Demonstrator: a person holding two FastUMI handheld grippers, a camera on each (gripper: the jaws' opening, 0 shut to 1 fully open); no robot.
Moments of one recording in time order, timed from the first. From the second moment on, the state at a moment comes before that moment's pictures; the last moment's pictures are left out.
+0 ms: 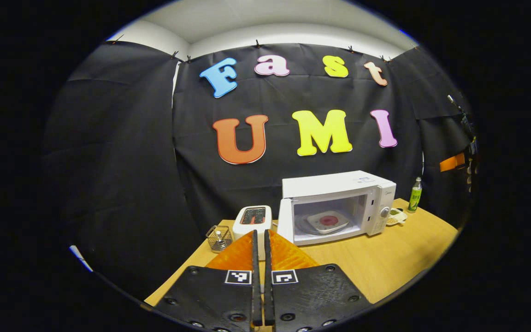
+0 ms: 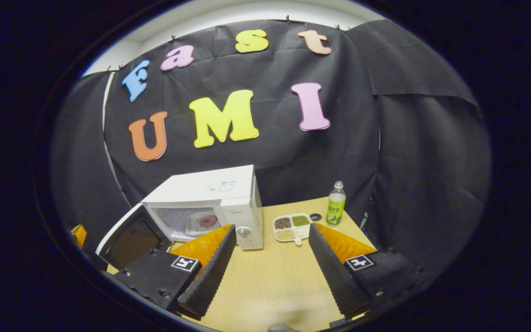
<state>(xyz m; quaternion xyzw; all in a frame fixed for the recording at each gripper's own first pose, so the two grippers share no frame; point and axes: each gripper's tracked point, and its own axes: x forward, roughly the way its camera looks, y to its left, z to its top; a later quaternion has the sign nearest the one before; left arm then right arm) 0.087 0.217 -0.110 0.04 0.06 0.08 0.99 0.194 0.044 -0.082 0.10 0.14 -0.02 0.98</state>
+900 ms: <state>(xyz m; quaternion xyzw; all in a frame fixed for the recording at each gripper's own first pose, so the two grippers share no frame) 0.096 0.270 -0.244 0.00 0.14 0.08 0.99 0.156 0.030 -0.092 0.12 0.18 -0.05 0.98</state>
